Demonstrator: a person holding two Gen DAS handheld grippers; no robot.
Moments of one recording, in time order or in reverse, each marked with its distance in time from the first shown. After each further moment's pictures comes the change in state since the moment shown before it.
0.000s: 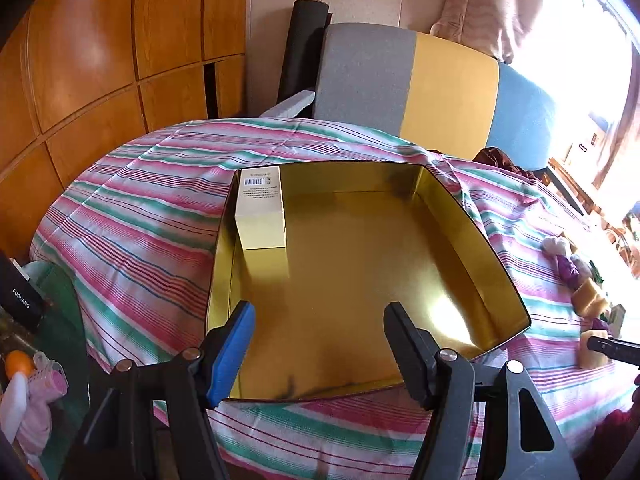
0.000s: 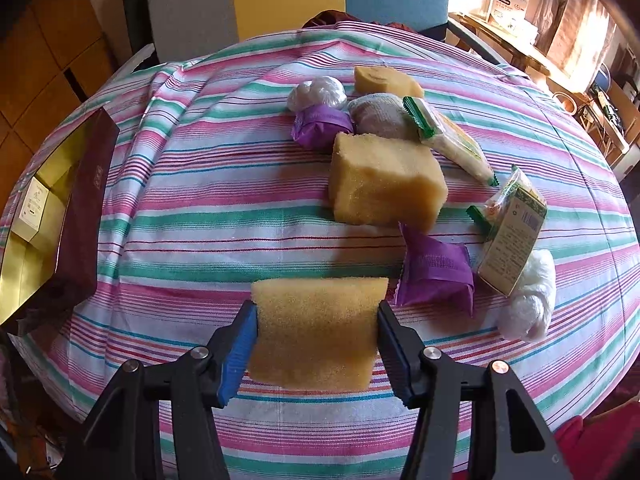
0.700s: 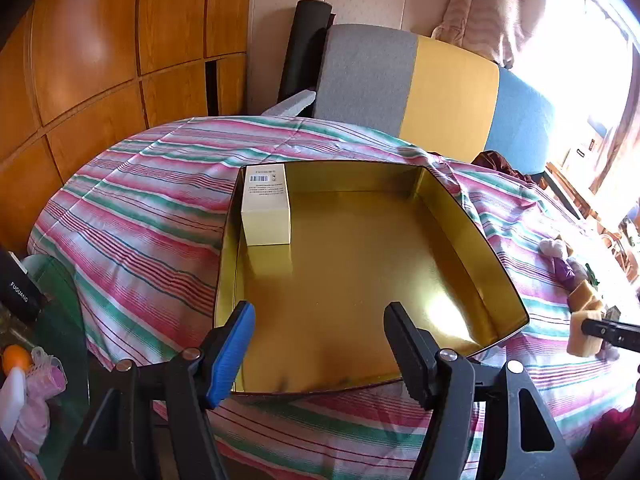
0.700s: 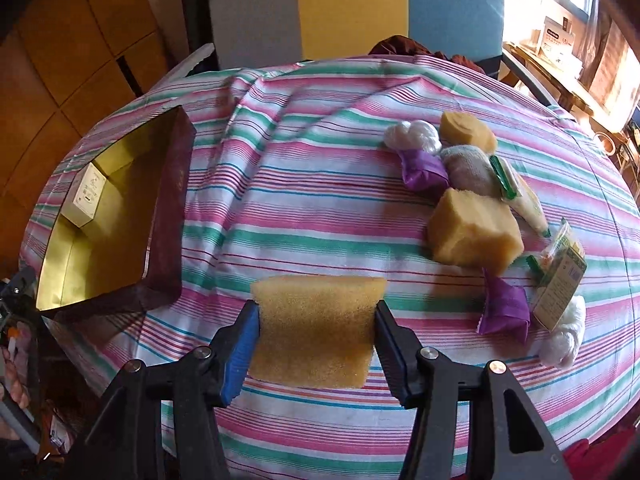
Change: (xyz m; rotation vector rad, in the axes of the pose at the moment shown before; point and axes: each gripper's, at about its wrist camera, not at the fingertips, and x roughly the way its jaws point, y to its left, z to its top) left arm -0.003 0.011 -0.001 -0.019 0.003 -0.016; right arm -0.034 0.074 0.015 -0.127 -0.059 0.149
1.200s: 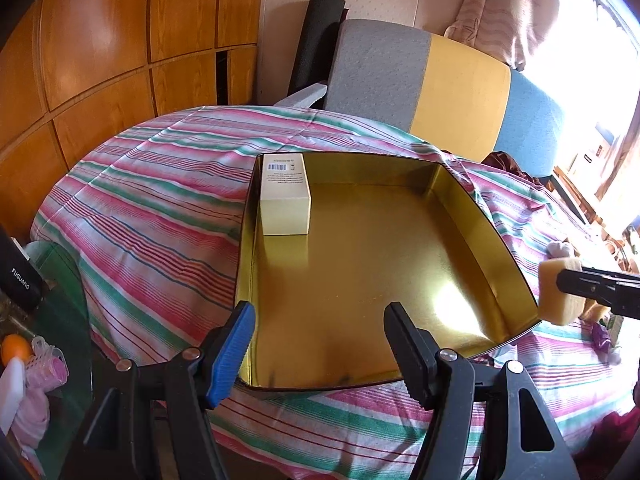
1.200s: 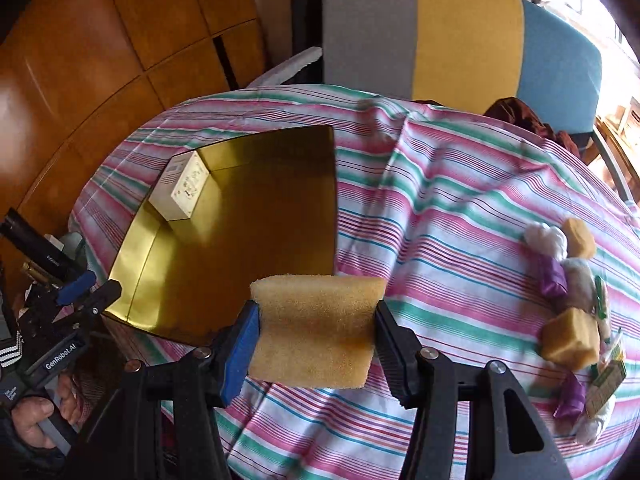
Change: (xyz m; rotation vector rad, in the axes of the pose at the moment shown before) left arm 0.005 0.018 -0.005 -0.036 0.021 0.014; right arm 0.007 0.130 0.038 -0.245 -0.032 0.175
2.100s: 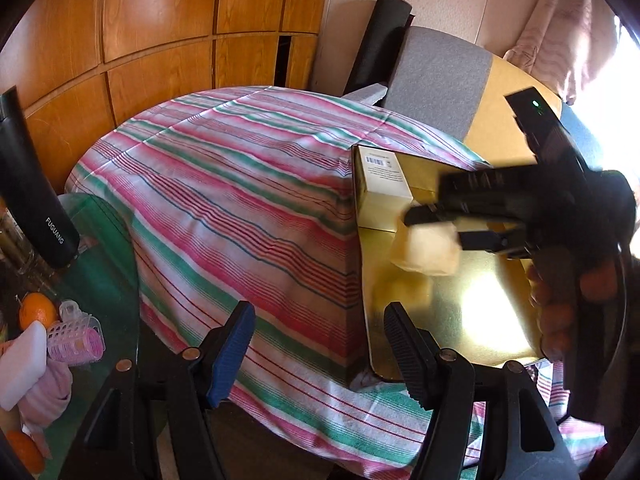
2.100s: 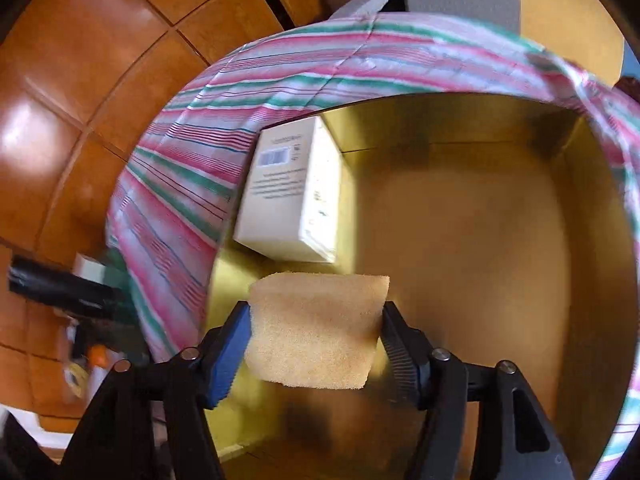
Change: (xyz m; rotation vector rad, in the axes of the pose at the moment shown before) left arm -0.001 0.078 -0.010 -0.156 0.015 0.084; right arm 0.162 0.131 0.087 0.120 0.238 0.306
